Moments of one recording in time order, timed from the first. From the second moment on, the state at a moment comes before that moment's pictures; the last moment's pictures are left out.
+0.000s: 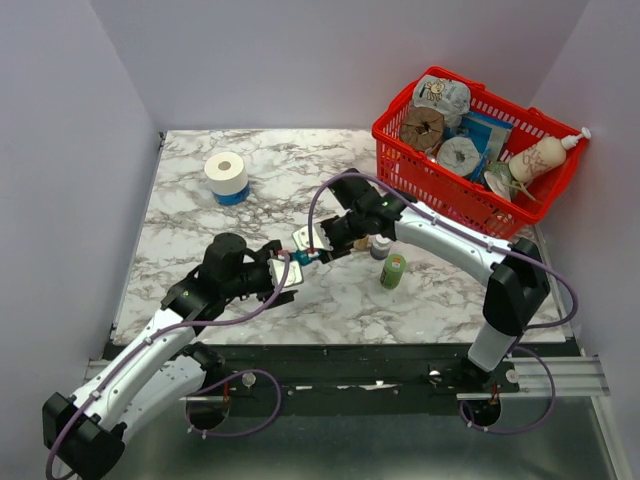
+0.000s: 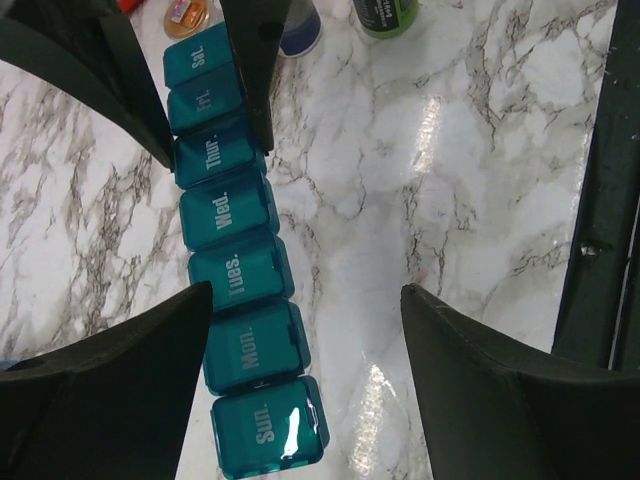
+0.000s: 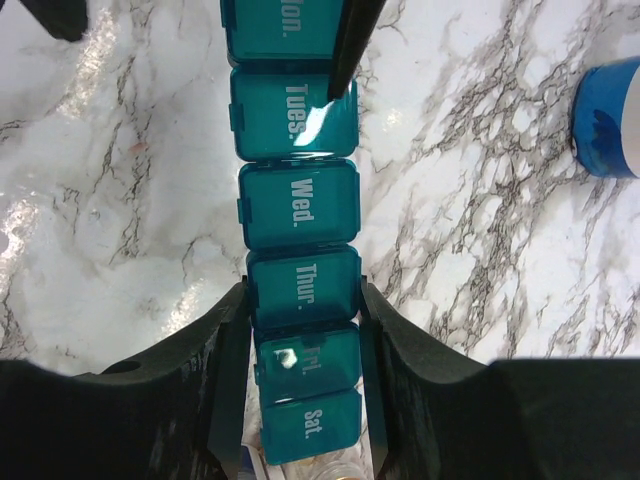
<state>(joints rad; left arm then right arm) -0.56 0.73 0.60 -0.39 0.51 0.64 0.81 1.73 1.47 -0.70 -0.57 -1.23</state>
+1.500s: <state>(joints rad) -0.59 0.74 0.57 -0.32 0.33 0.61 0.81 1.69 1.44 -0.70 -0.68 -1.15</state>
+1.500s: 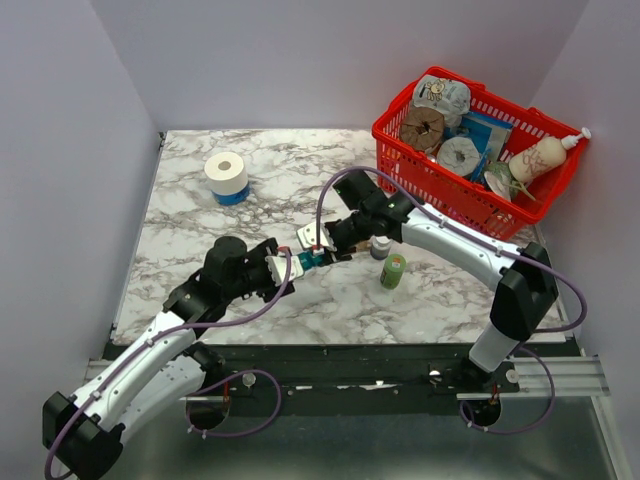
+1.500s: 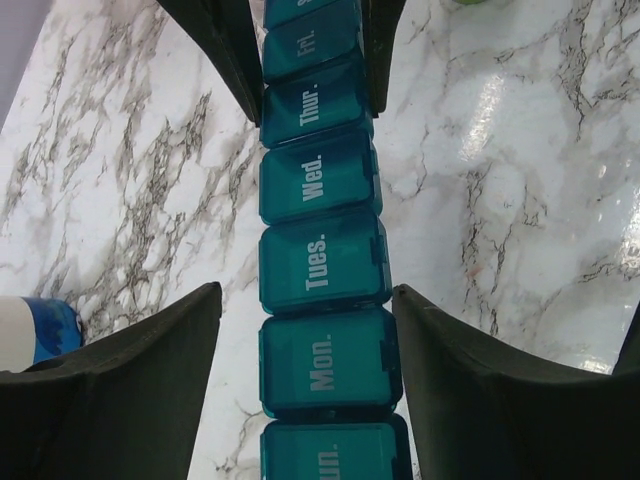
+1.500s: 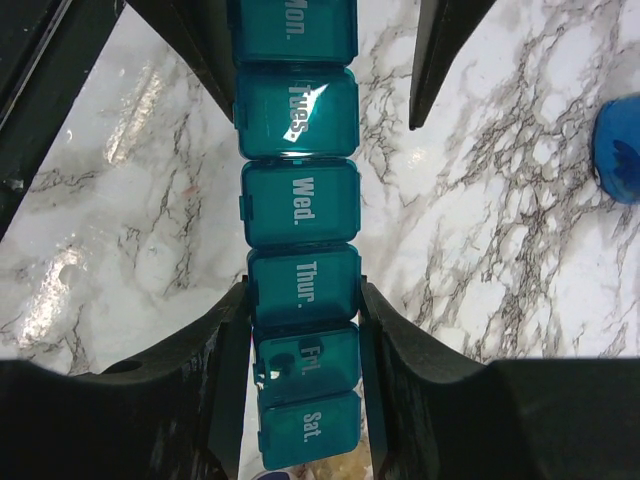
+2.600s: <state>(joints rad) -0.60 0.72 0.53 -0.29 0.36 0.55 0.81 1.68 1.43 -0.69 -0.81 -0.97</state>
